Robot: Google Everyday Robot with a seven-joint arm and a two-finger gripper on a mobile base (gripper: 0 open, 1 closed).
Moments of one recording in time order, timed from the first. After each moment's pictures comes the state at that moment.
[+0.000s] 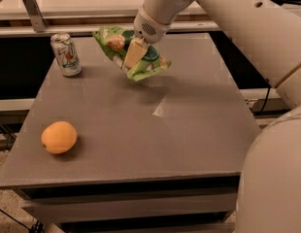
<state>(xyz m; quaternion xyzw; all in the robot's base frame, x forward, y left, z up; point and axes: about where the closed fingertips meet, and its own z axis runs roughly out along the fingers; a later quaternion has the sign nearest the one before) 0.662 0.039 0.909 -0.59 0.76 0.11 0.24</state>
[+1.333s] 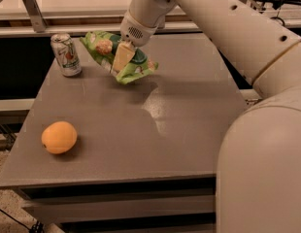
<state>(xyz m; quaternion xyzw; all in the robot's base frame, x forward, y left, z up) 0.665 0.076 0.896 -0.62 0.74 0.13 0.22</state>
